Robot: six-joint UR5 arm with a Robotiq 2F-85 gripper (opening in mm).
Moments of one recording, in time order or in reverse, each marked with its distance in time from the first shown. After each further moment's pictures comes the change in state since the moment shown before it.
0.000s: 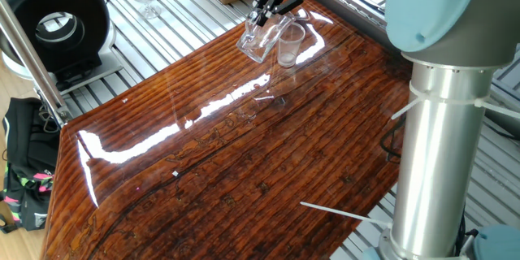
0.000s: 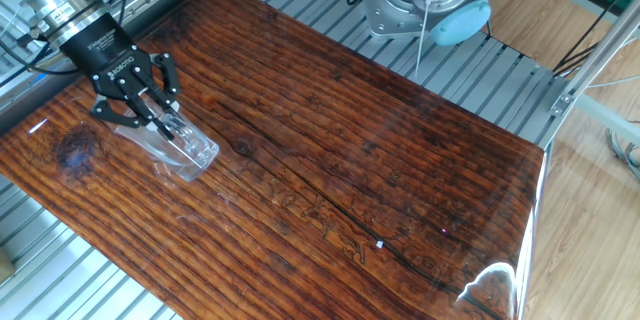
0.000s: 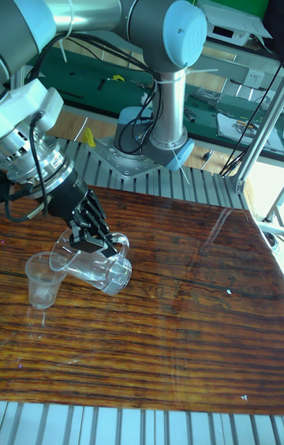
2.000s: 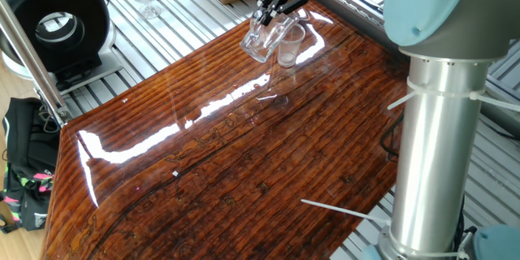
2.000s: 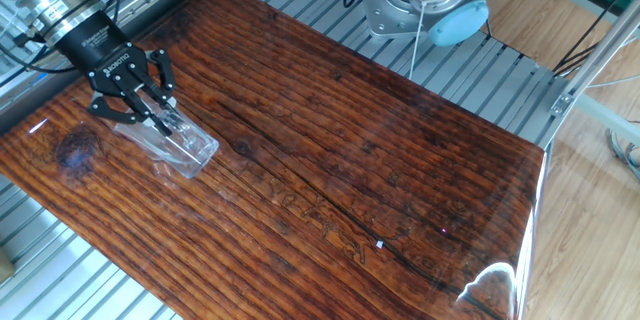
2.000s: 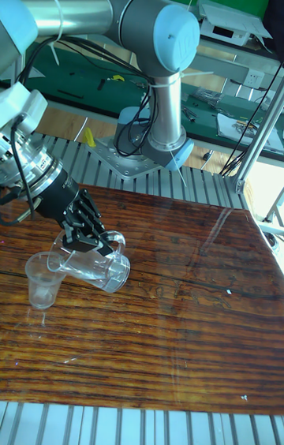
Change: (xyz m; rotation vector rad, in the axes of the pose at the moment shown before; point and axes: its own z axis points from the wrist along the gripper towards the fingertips) arm 0.003 0.002 -0.006 -0.011 -0.064 0.006
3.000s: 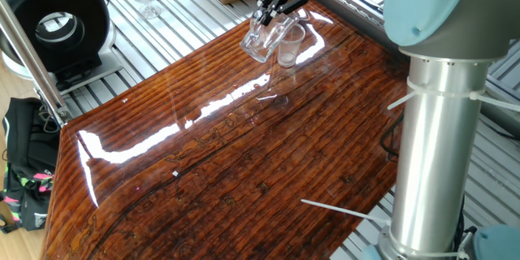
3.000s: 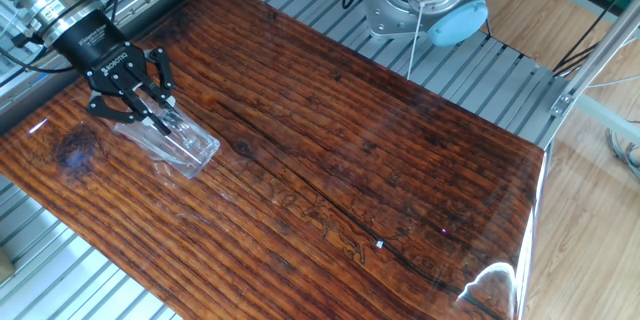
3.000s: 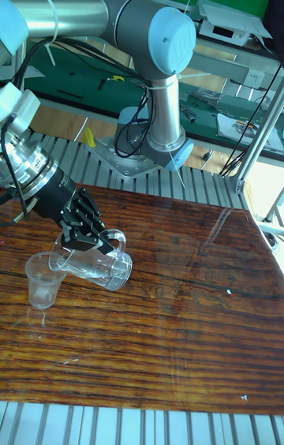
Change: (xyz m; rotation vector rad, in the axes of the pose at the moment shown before) arm -0.004 0.000 -0.005 -0.001 -0.048 0.014
